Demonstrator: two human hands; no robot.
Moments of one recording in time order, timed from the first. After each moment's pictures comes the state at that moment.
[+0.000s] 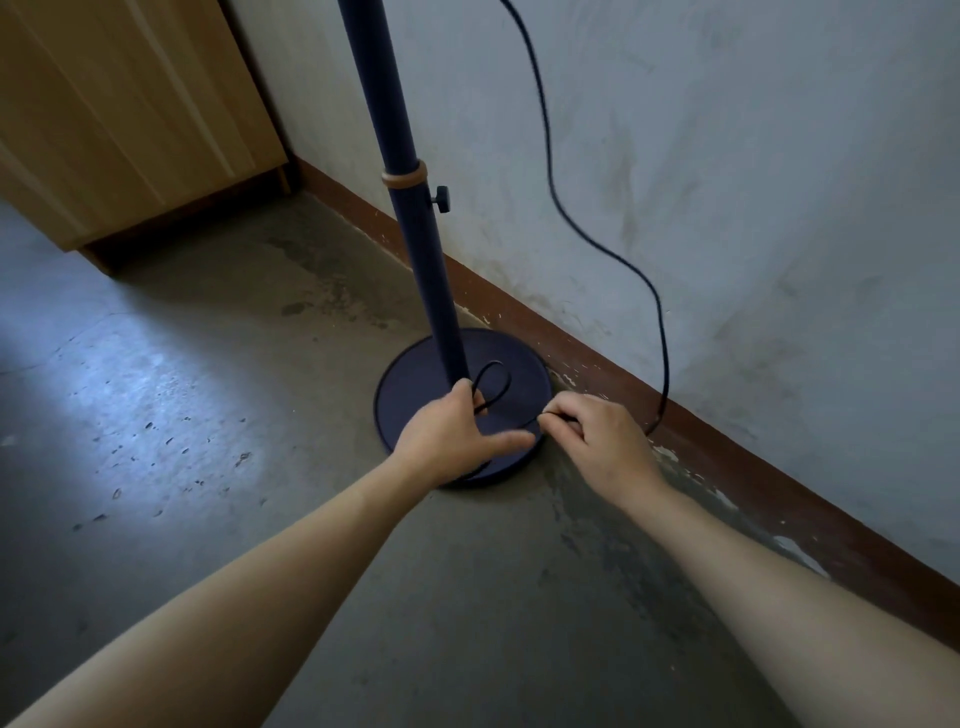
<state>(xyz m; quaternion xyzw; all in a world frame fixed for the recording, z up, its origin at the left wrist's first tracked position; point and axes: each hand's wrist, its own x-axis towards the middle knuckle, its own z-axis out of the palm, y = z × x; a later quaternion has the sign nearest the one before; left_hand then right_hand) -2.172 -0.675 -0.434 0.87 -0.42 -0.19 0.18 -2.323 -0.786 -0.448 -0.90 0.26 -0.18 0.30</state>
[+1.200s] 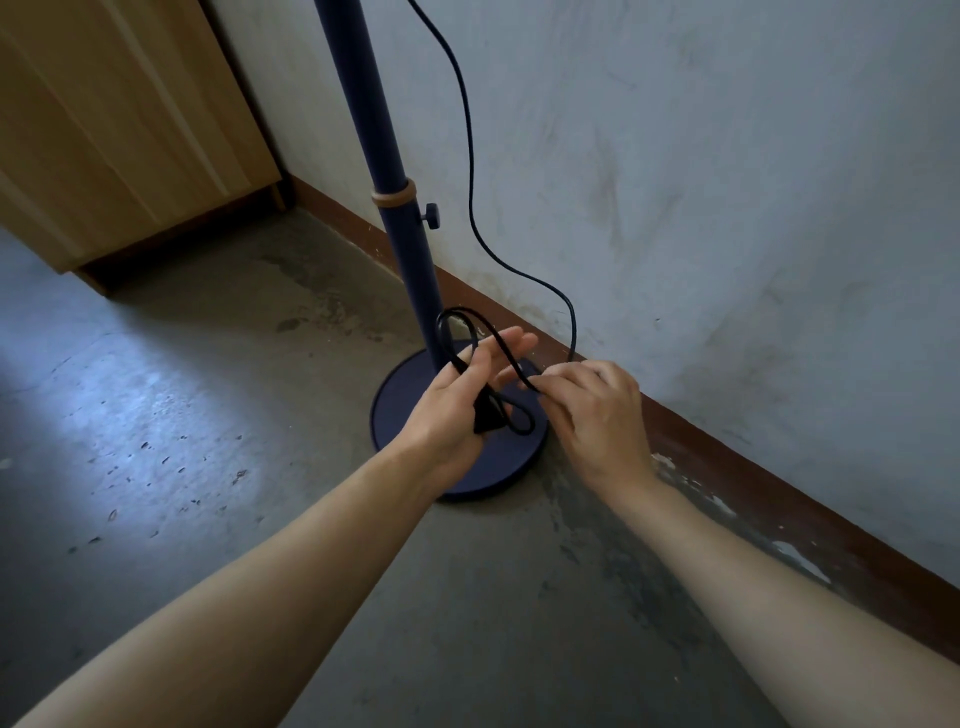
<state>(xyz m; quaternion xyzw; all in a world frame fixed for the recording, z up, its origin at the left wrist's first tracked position) -2.200 -0.684 -0.377 0.55 -0.24 -0.43 0.68 -2.314 -0.784 -0.426 -0.90 0.27 -0.32 0.12</state>
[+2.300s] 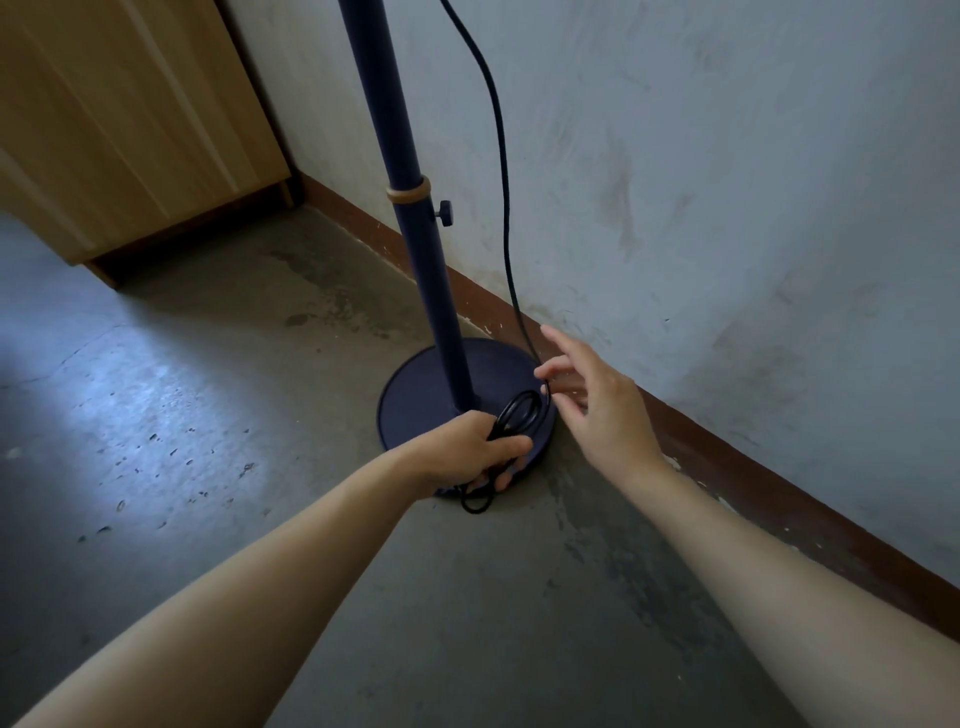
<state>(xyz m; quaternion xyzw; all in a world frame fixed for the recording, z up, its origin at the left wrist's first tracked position) -2.180 -0.670 -0.398 0.74 -0.40 -0.48 0.24 -2.311 -0.789 -0.417 -0.86 0.23 -0.30 0.35</state>
